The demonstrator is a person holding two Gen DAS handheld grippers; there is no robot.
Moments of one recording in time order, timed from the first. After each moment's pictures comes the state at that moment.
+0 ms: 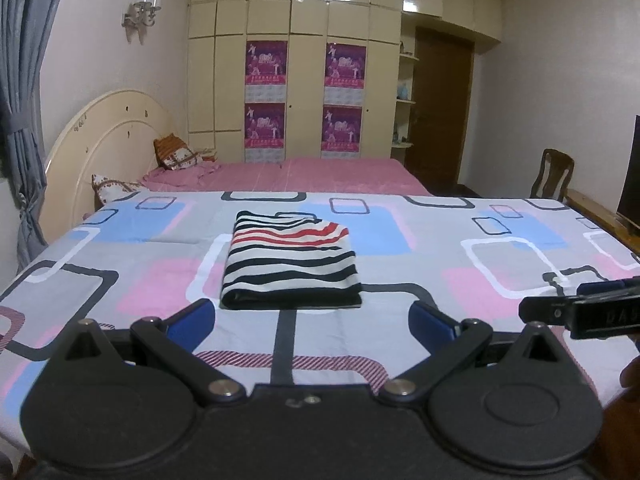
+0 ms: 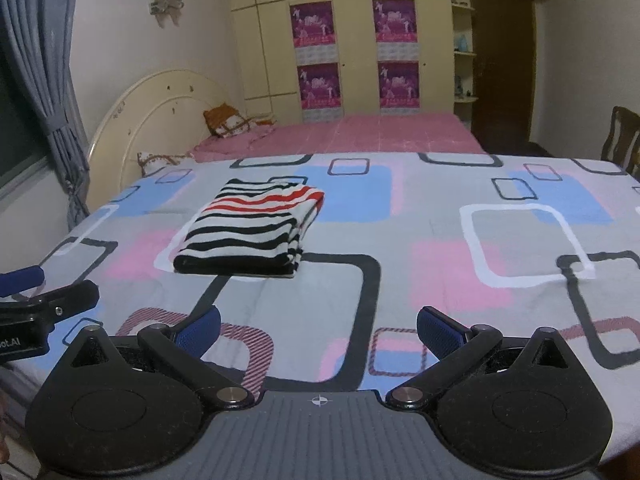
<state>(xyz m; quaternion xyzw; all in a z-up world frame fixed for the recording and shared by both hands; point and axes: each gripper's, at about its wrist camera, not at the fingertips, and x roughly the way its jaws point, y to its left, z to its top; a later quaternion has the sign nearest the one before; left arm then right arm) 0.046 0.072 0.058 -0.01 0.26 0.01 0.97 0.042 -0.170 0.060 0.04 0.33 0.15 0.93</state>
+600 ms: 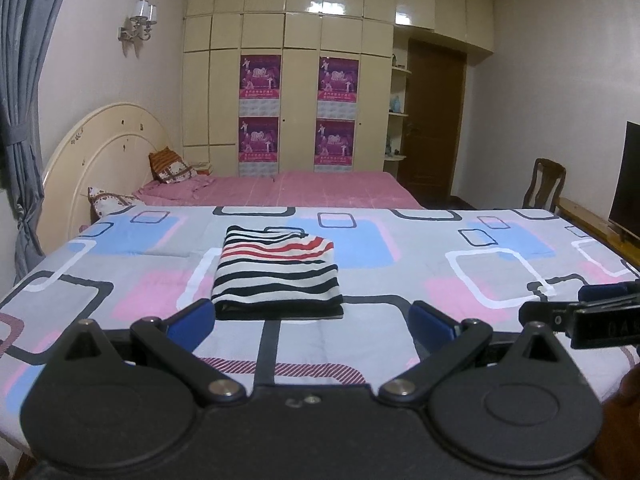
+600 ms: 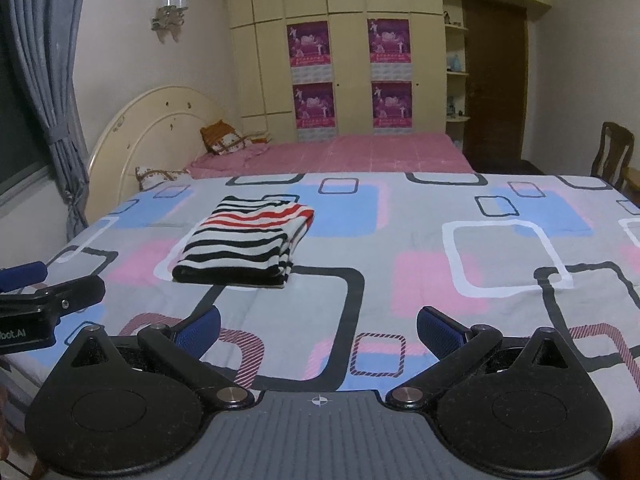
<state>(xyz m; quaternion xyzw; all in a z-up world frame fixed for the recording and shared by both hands) 0.031 0.055 0.068 -0.01 0.24 0.00 0.97 0.018 -0.190 0.075 0.04 0.30 0.14 0.94</state>
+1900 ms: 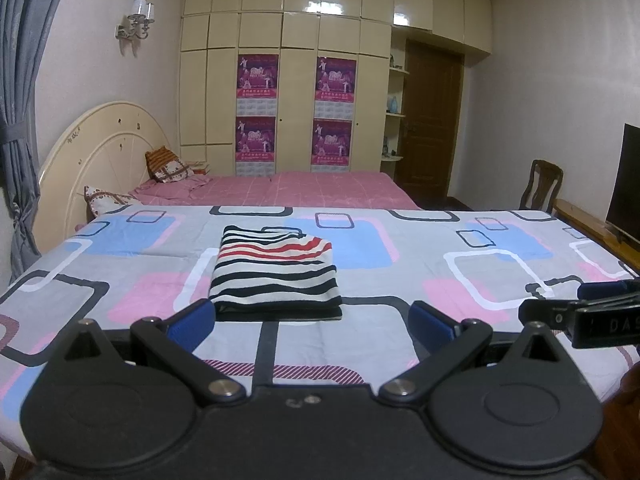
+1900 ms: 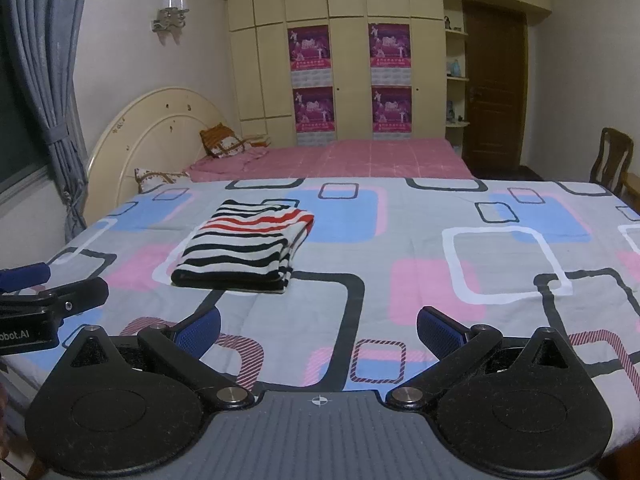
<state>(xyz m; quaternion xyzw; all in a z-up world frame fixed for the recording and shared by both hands) 0.033 0.059 0.066 -0.01 0.24 -0.01 0.97 0.024 -0.195 0.074 0.03 0.30 0.14 0.94</state>
